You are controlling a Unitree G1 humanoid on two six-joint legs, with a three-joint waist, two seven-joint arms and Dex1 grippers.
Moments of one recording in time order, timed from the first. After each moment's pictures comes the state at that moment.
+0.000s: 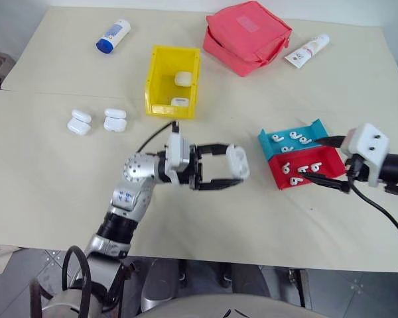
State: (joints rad) left arm -0.44 0.25 -0.25 0.08 -0.47 -0.06 -1.12; right arm -0.10 -1.00 -0.30 -0.21 0.27 0.38 1.13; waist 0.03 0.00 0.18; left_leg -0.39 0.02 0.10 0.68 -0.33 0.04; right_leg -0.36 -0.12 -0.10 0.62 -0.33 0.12
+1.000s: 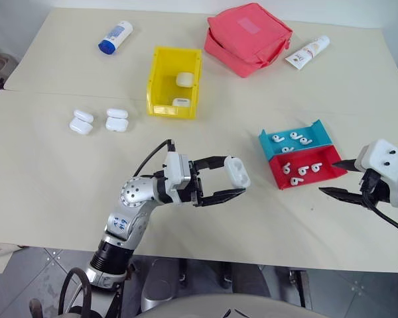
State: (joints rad) left arm -0.26 0.25 -0.24 -0.18 -0.44 0.03 -0.93; right arm 0.09 -1.13 -0.40 -0.36 0.31 0.57 1.10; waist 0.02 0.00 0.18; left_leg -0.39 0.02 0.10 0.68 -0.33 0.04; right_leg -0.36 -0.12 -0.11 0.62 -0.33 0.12
